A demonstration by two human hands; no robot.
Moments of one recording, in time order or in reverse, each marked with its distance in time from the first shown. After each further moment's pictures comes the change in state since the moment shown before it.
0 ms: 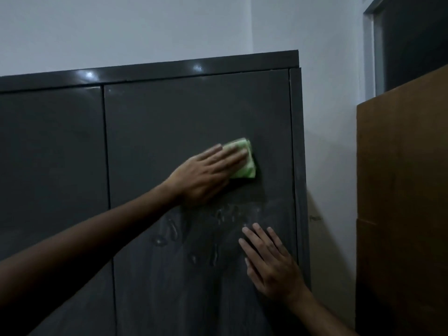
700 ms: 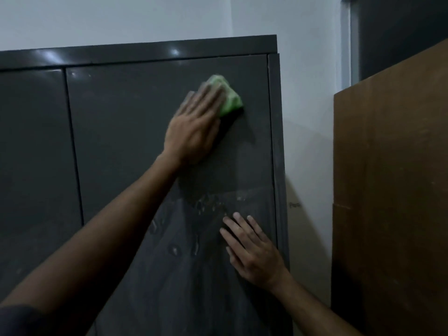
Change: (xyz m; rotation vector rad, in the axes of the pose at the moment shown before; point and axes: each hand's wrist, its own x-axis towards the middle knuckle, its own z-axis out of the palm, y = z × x) left_hand 0.067 -0.007 -0.010 -0.059 0.314 -0.438; right_hand 0.004 0.001 -0.007 -0.017 -0.004 -0.013
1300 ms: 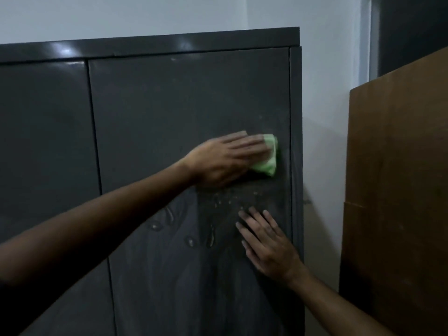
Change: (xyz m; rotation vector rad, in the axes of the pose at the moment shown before) left_hand -0.038 0.004 0.009 -0.043 -0.340 0.632; right_hand 0.002 0.001 -0.002 -0.005 -0.013 -0.024
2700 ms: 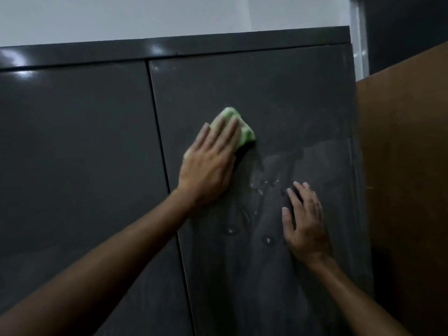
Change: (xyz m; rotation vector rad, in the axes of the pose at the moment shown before) left_hand -0.172 -0.032 -0.007 0.023 0.228 -0.499; right_hand 0.097 -0.098 0.038 -0.108 0.202 0.613
